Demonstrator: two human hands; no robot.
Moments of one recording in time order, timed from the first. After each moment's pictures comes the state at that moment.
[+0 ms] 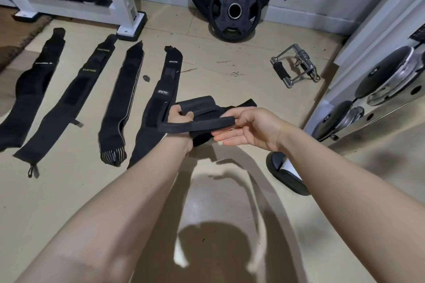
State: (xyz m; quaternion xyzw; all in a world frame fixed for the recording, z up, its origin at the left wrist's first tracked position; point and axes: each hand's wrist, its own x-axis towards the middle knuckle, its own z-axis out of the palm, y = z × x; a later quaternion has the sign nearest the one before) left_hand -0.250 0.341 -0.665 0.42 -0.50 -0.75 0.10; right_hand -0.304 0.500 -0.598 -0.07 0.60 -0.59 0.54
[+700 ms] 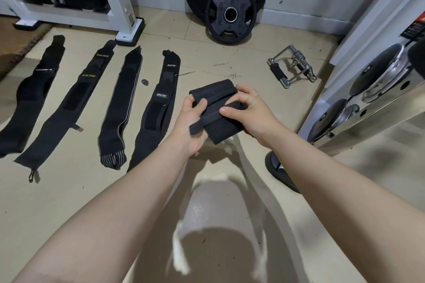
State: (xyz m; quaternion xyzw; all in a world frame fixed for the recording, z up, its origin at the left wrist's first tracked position) left_hand -0.240 0.364 -0.623 0.25 -0.39 -0.88 0.04; right_hand -0.301 0.491 -0.606 -0.15 0.77 -0.58 0.21
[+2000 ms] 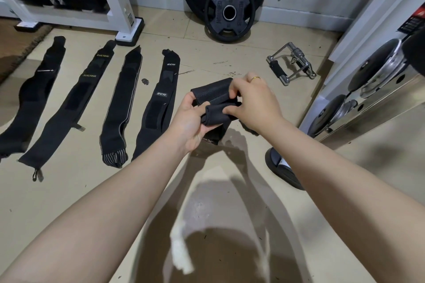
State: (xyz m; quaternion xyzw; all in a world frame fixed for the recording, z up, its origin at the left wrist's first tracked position) left_hand -0.233 0.368 -0.611 0.22 -0.43 -0.88 0.04; right_hand -0.301 0.491 -0.576 -0.29 0.94 -0.20 0.00
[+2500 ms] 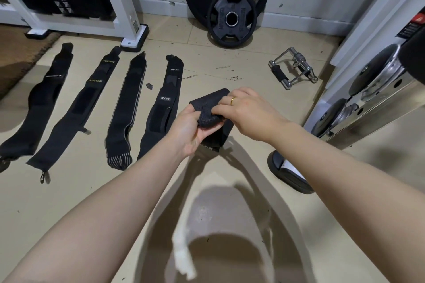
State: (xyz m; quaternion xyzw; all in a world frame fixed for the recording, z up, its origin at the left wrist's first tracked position) left_hand -0.225 0.362 -0.603 0.26 -0.37 -0.89 0.01; right_hand -0.301 0.494 -0.580 -0.56 0.83 -0.03 -0.07
